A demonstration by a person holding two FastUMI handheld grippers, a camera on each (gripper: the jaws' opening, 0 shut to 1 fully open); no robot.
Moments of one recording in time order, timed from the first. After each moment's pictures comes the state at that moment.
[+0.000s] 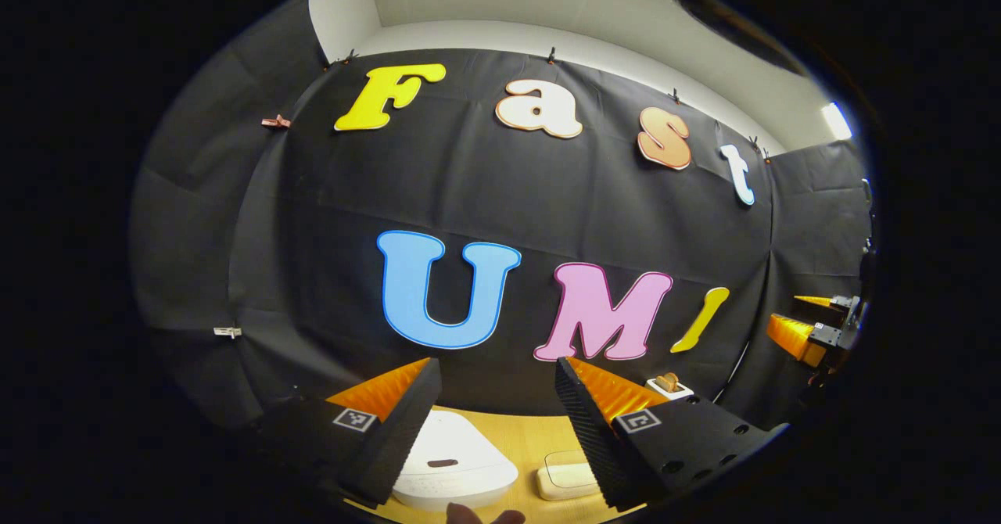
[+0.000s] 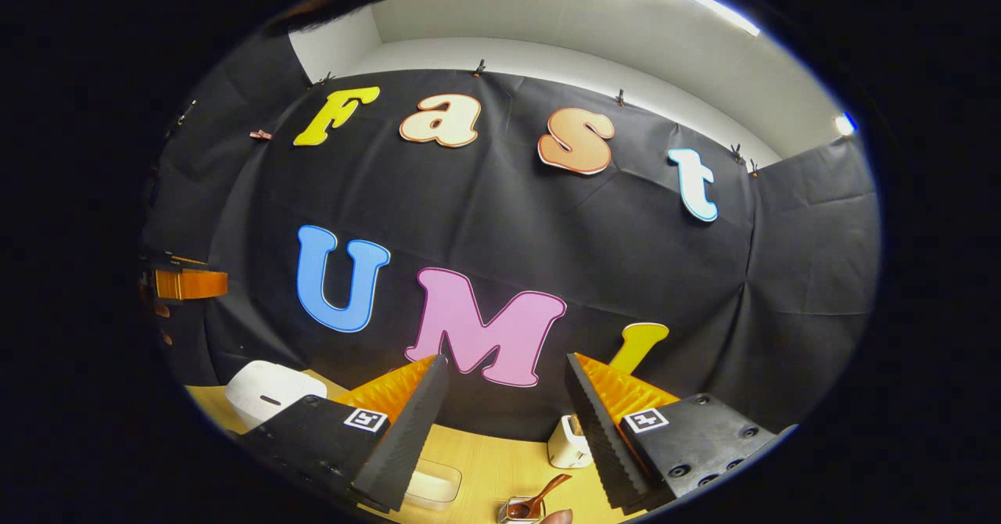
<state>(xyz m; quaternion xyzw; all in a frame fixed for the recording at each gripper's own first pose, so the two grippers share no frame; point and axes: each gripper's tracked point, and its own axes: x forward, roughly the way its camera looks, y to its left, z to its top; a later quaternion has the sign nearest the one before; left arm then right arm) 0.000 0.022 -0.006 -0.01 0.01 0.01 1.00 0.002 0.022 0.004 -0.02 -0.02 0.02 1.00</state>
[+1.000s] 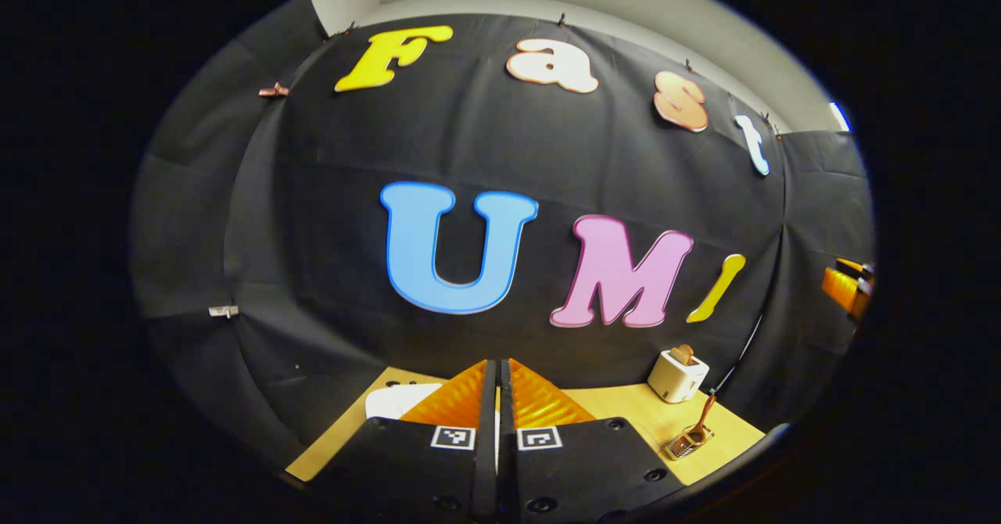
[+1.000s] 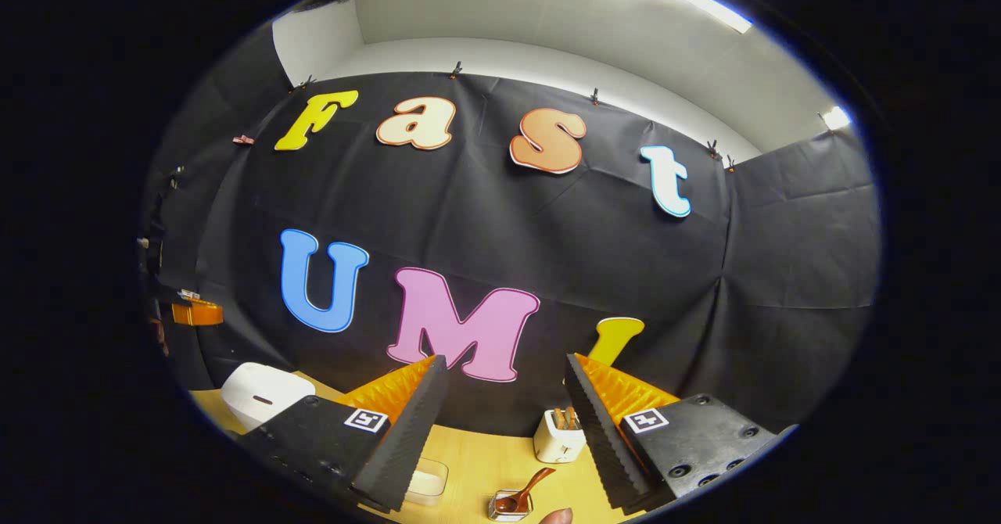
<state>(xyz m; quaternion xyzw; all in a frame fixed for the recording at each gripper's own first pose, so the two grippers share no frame) 0.045 0.063 -0.099 -0.02 0.11 0.02 0.99 -0.015 -0.018 0.004 -0.02 -0.01 -0.03 1.00</state>
